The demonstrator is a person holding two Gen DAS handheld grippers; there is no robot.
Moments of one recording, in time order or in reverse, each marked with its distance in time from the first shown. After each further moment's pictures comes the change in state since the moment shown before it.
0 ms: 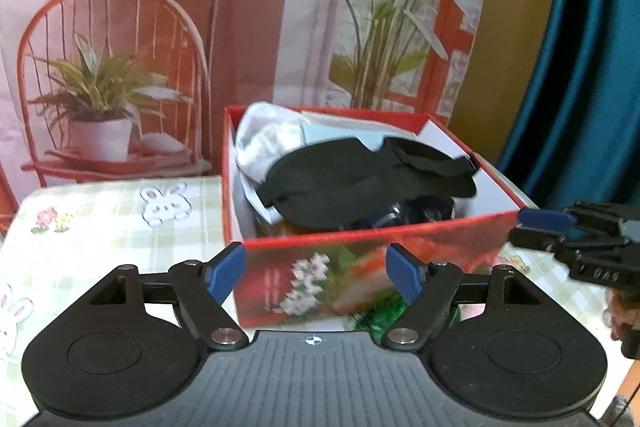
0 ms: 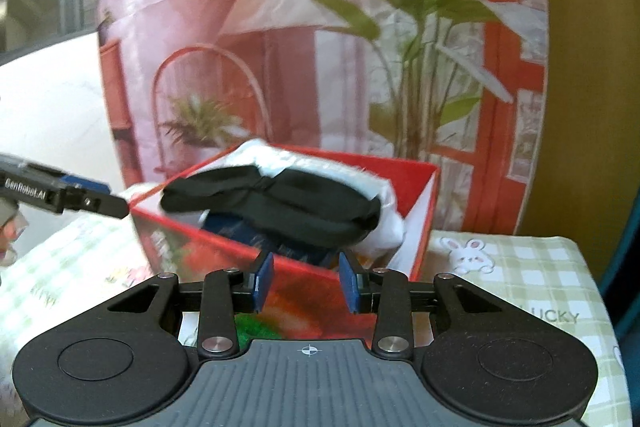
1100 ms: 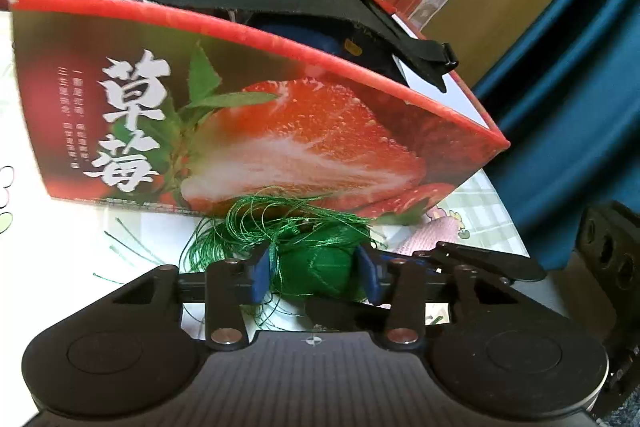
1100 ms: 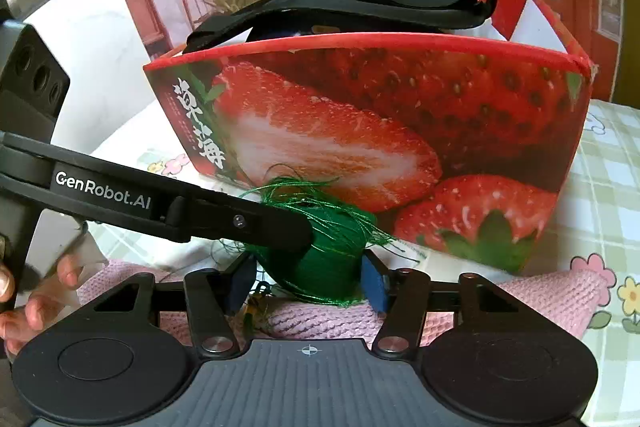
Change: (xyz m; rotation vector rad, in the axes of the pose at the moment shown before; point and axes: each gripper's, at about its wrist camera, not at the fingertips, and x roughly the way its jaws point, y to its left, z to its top) left arm 0.107 -0.033 -0.071 -0.247 0.195 -0.259; right arm 0.083 0.022 -0.072 0.115 0.293 0.194
